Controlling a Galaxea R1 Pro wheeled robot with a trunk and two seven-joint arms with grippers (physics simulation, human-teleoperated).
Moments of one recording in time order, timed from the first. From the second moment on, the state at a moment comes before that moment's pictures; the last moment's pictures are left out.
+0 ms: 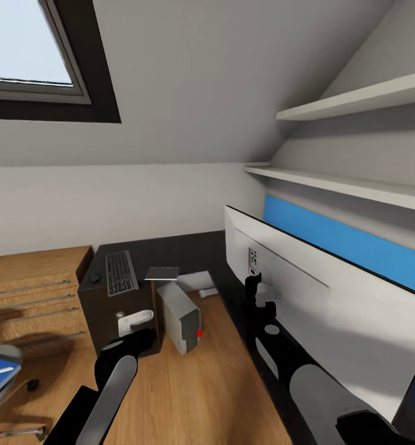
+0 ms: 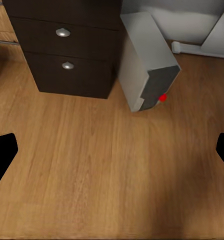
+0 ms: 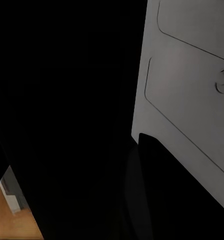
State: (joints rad) left arm -0.29 0.00 -0.30 -1.62 0.72 0.72 0.96; right arm -0.77 0.11 0.14 -0.41 0.04 -0.15 -0.21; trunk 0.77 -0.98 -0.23
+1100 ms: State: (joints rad) left arm -0.29 0.02 -0.29 -1.23 0.79 0.50 0.89; right arm -0.77 0.10 0.14 -0.41 0.04 -0.15 -0.21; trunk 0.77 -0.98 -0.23
